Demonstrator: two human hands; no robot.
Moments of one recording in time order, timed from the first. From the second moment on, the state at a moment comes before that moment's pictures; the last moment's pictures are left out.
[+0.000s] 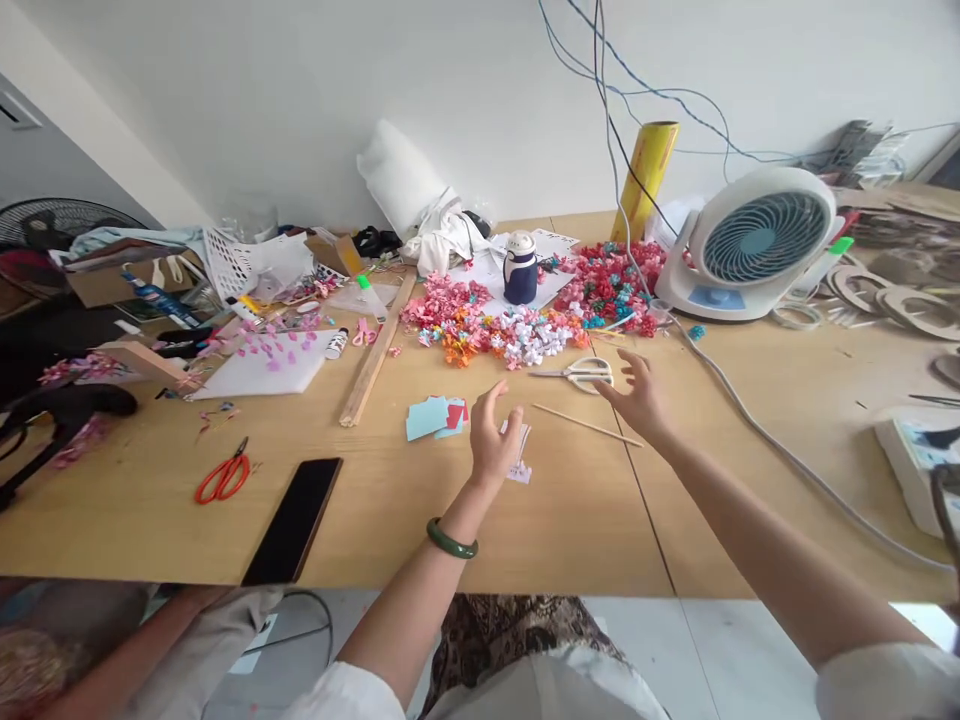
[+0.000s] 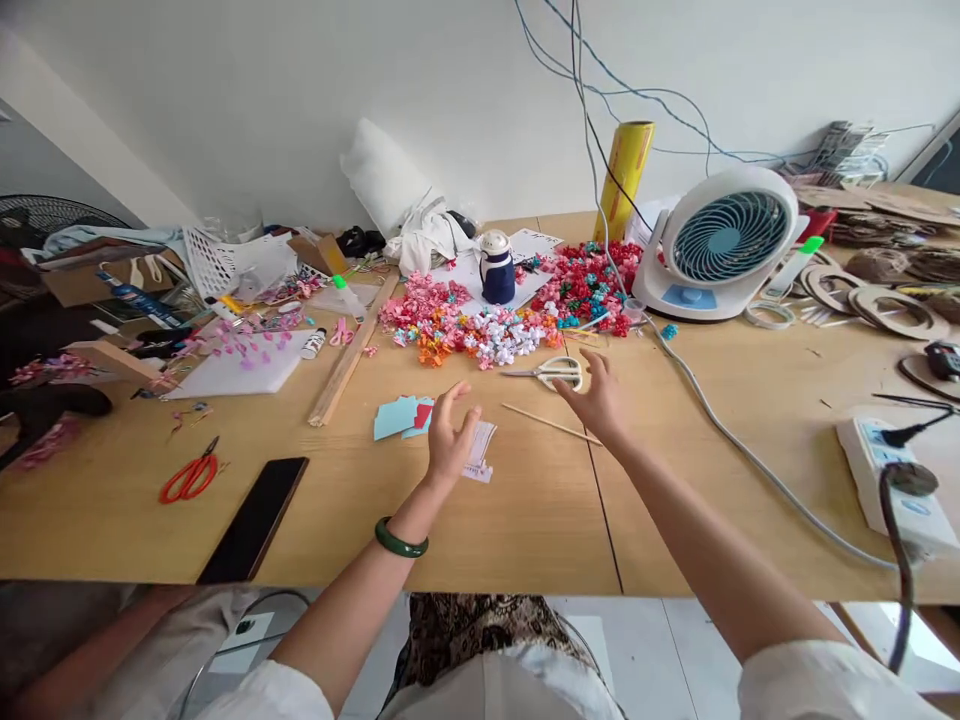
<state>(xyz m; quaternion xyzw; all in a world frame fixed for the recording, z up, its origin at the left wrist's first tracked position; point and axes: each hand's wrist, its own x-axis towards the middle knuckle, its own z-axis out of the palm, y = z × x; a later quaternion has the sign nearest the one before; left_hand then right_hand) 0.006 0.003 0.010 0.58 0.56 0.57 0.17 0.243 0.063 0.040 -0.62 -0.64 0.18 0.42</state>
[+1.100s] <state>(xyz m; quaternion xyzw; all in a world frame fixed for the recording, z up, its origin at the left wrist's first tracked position) -0.008 0.015 -0.006 0.55 0.60 0.57 0.13 0.070 0.400 0.037 -0.66 -0.55 0.15 0.48</state>
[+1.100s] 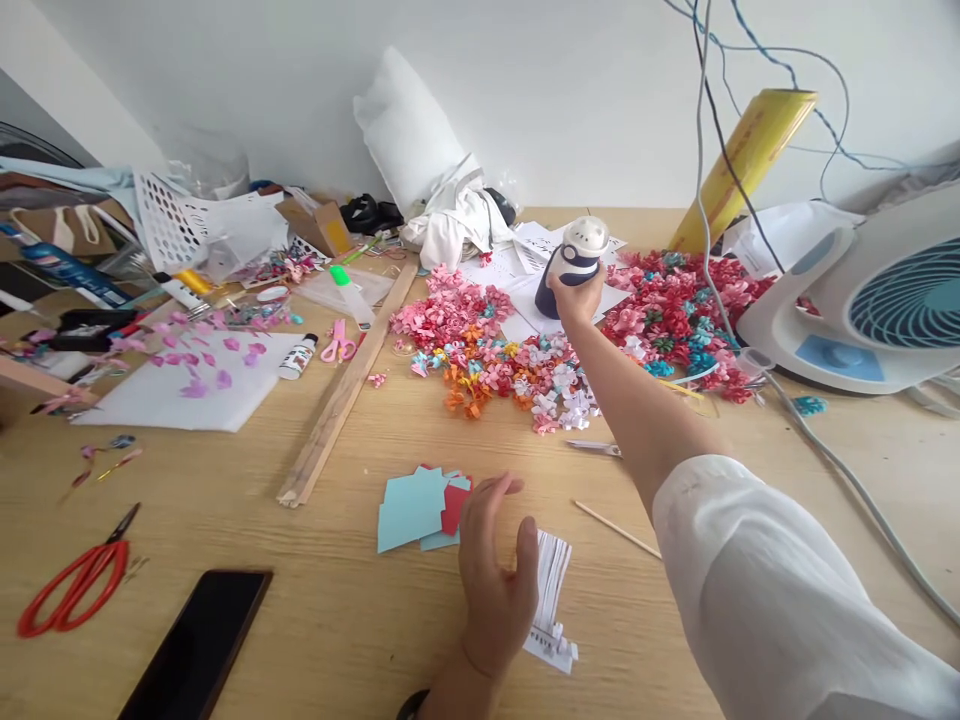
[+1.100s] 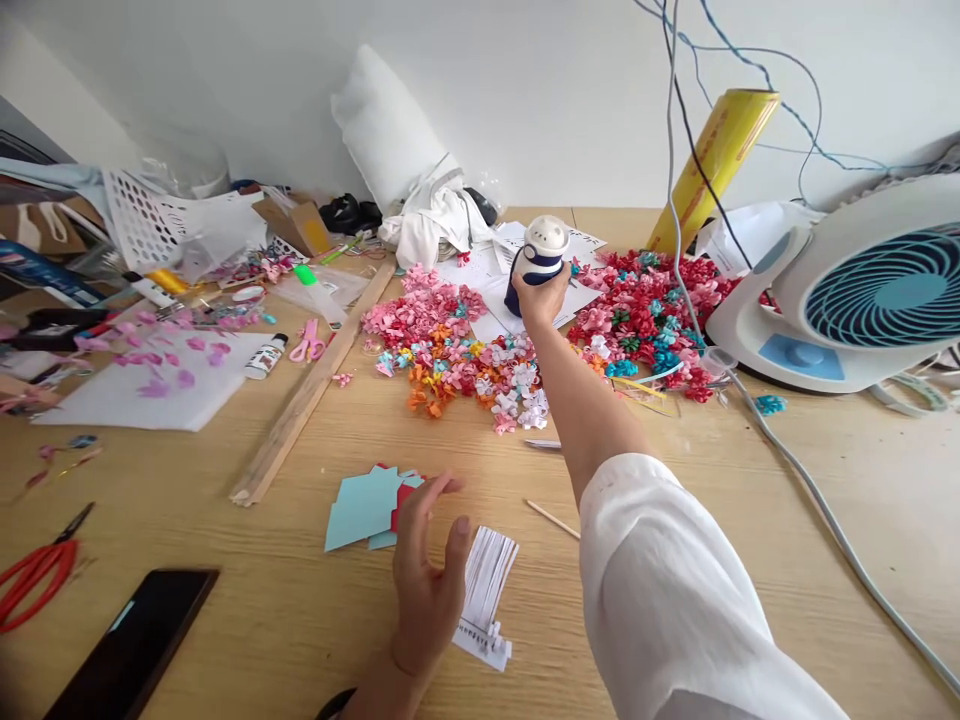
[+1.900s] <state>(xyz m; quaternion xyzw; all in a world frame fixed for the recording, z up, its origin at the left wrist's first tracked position) 0.003 -0.010 0.071 0.59 0.34 0.64 0.35 0.199 -0.003 0.126 -0.44 -0.67 0.41 0.44</state>
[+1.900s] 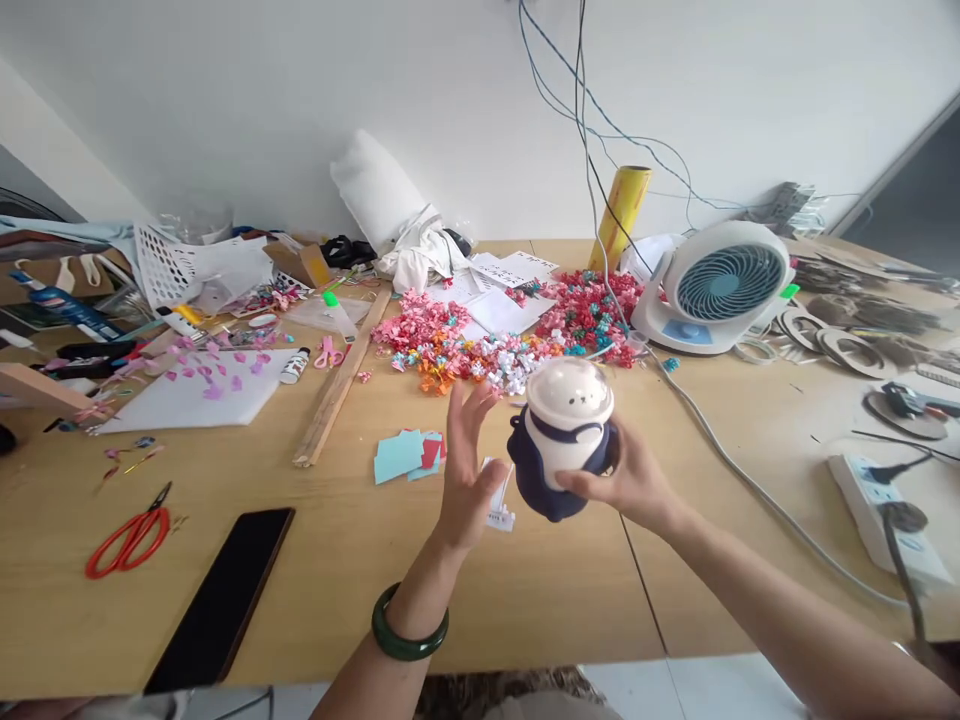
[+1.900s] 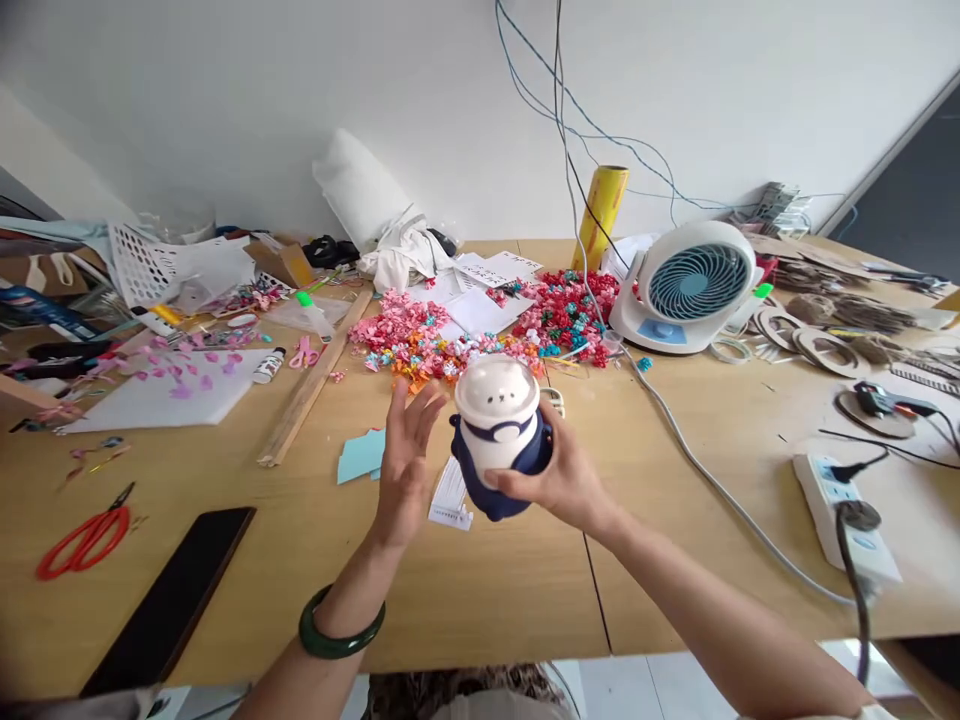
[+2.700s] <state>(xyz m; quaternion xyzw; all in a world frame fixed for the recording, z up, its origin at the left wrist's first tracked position) 0.029 -0.110 0.120 0.58 0.39 0.49 0.52 0.196 -0.137 0.104 -0.49 -0.61 0.48 0.40</state>
